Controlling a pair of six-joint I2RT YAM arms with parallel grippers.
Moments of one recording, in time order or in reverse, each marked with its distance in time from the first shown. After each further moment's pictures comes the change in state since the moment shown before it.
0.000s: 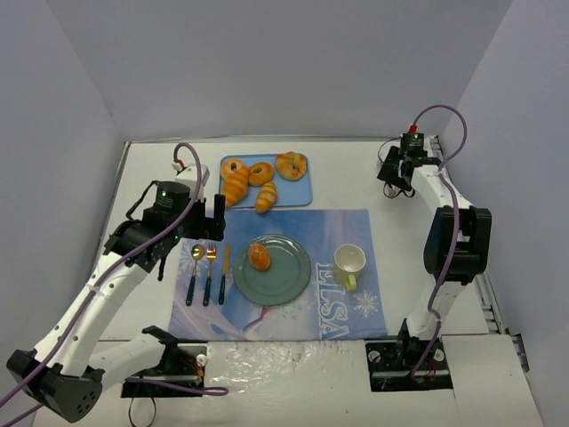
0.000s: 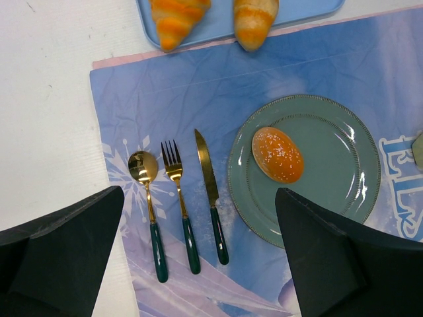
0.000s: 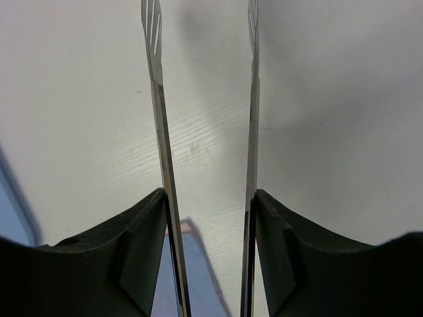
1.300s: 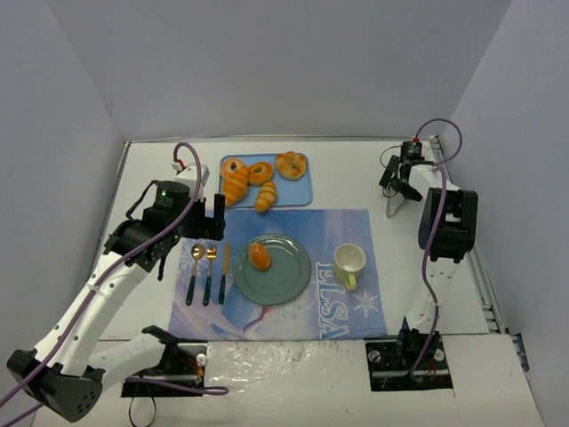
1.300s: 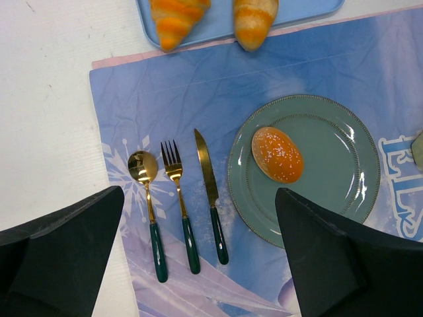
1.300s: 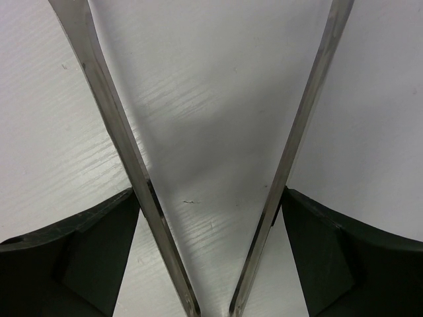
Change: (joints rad) left arm 0.002 0.000 0.000 0.000 0.003 0.000; right arm -0.065 0.279 0.116 0.039 0.130 -0.019
